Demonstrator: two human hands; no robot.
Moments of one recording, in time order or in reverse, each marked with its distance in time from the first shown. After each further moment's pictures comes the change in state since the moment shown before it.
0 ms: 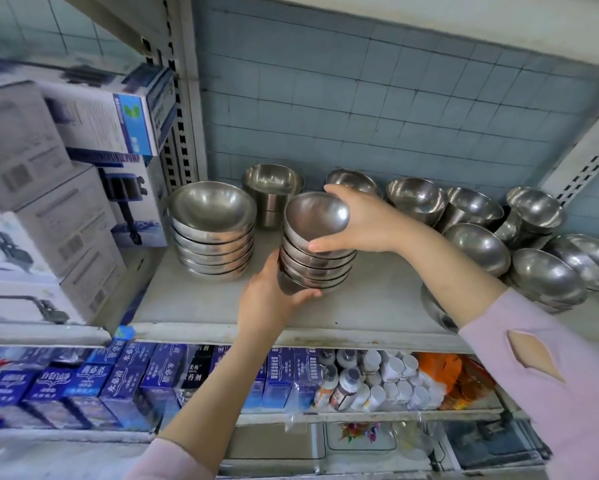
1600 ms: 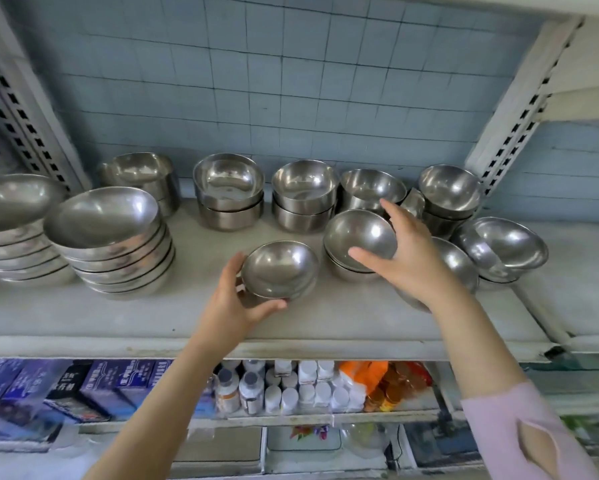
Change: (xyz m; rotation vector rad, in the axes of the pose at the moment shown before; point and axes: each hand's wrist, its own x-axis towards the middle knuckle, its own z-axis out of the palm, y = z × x) left_hand -0.026 0.113 0.153 -0.215 -0.138 -0.080; right_hand -0.105 0.284 -0.040 0.251 0.324 0.103
